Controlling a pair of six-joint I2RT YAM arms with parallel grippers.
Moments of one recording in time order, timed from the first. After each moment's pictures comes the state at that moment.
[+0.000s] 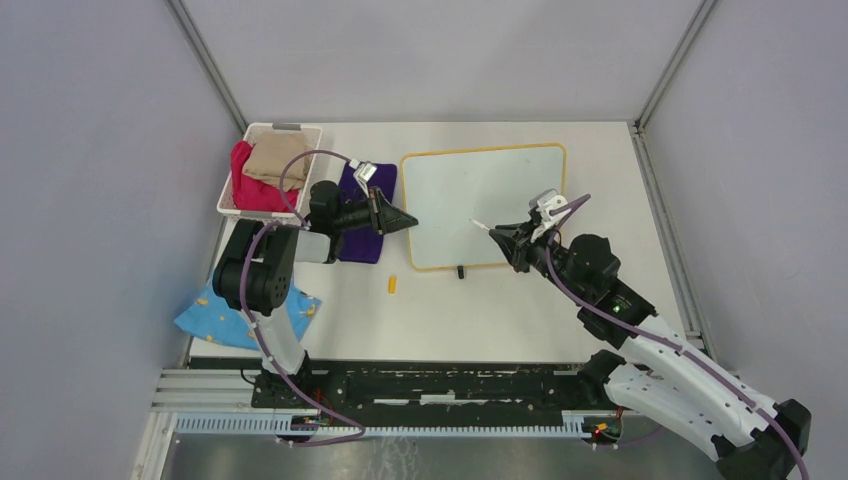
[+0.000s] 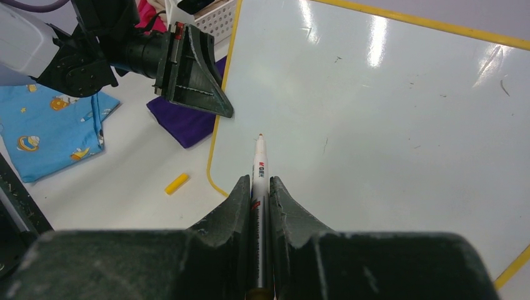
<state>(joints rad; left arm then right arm) -0.21 1.84 0.76 0.93 1.05 -0.63 0.69 0.74 0.63 0.05 0.00 0.08</state>
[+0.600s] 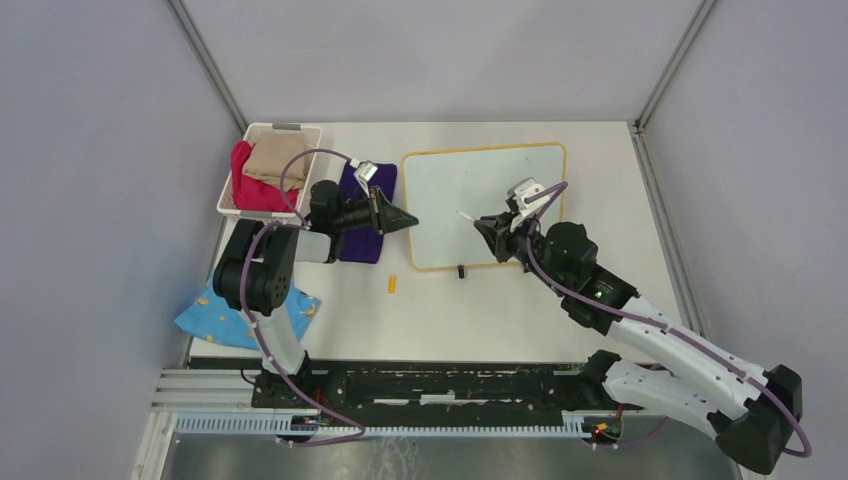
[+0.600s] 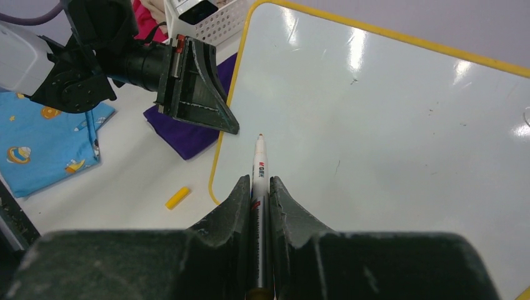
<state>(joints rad) -0.21 1.84 0.77 0.93 1.05 -0.62 0.77 0.88 0.71 0.07 0.09 0.08</state>
